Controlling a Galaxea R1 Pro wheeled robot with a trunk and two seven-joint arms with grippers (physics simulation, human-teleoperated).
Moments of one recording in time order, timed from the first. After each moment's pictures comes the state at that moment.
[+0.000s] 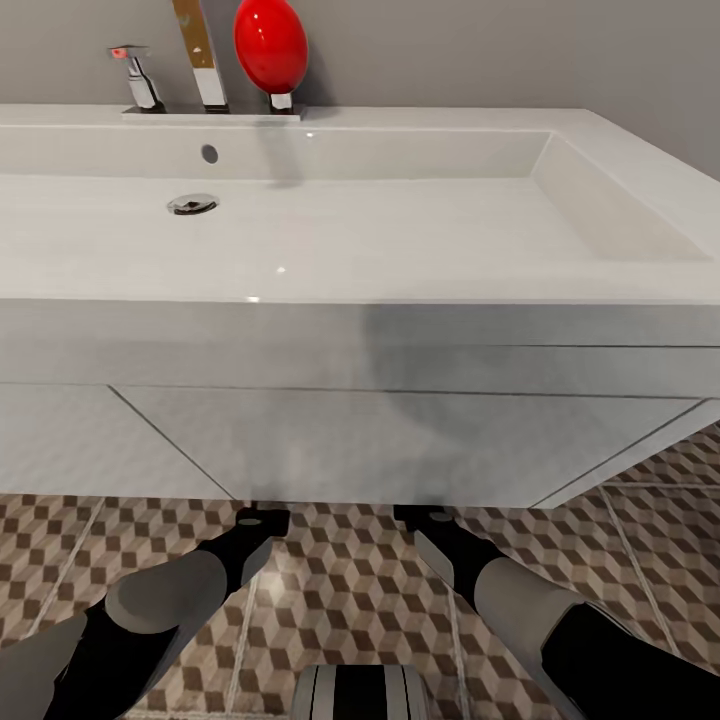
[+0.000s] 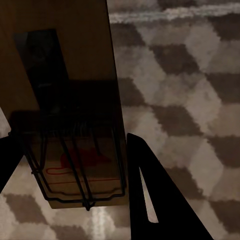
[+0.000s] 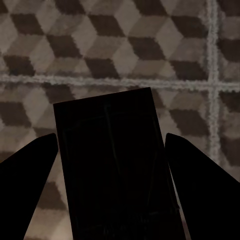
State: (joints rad) left arm -0.96 -0.10 -2.07 0.02 1.98 0.00 0.18; right arm -0.90 0.13 0.68 -0.25 -0.64 -0.03 -0.21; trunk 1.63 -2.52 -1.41
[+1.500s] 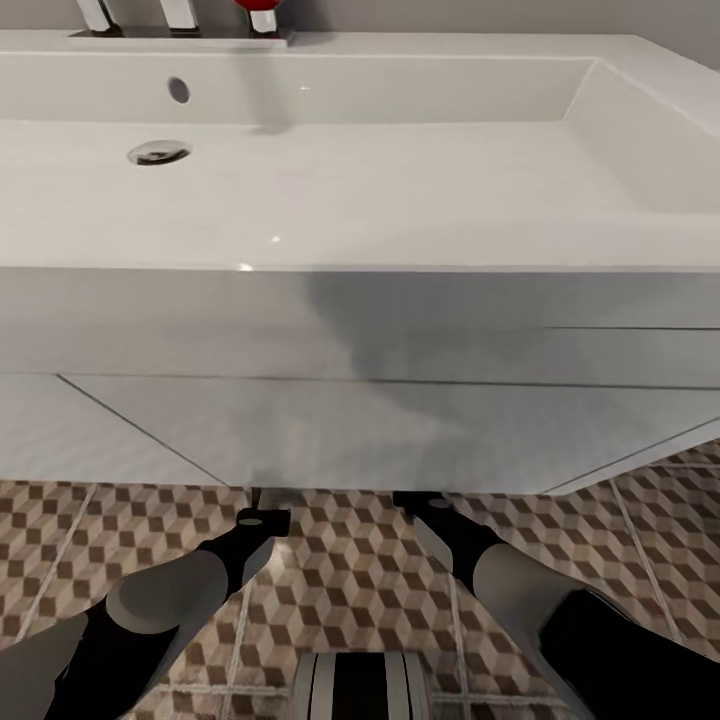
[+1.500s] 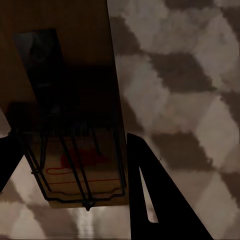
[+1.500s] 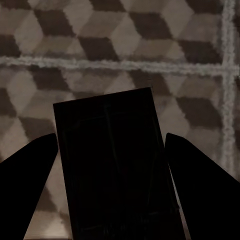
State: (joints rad) left arm -0.96 -0.10 -2.07 0.02 1.98 0.00 0.17; right arm -0.94 0.13 0.69 -0.25 -0.63 -0.03 -0.21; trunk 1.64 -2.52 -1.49
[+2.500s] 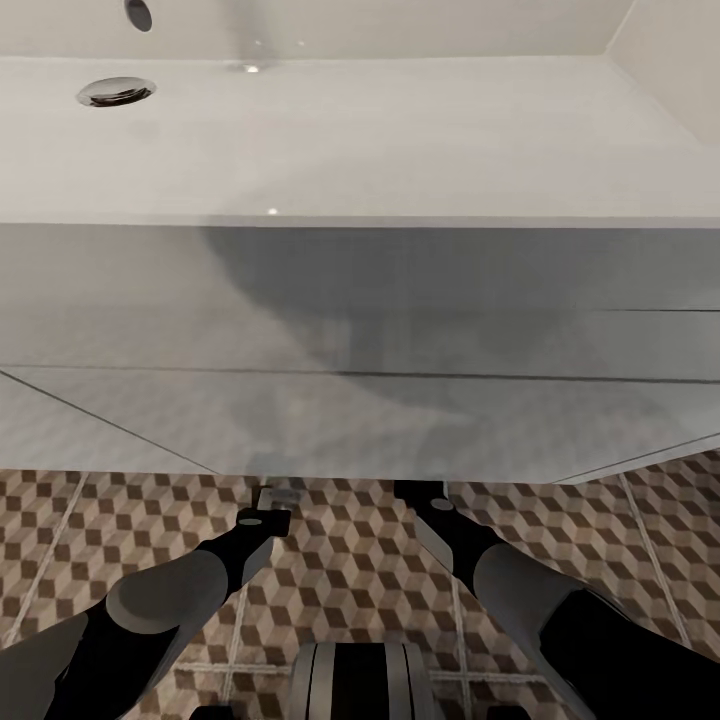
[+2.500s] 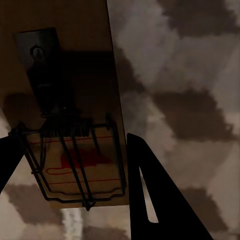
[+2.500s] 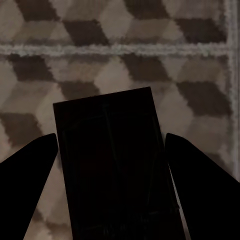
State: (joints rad) left arm -0.96 -0.10 -2.07 0.02 1.98 0.00 0.18; right arm -0.94 0.13 0.69 -0.25 -0.64 -0.13 -0.22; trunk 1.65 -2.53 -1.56
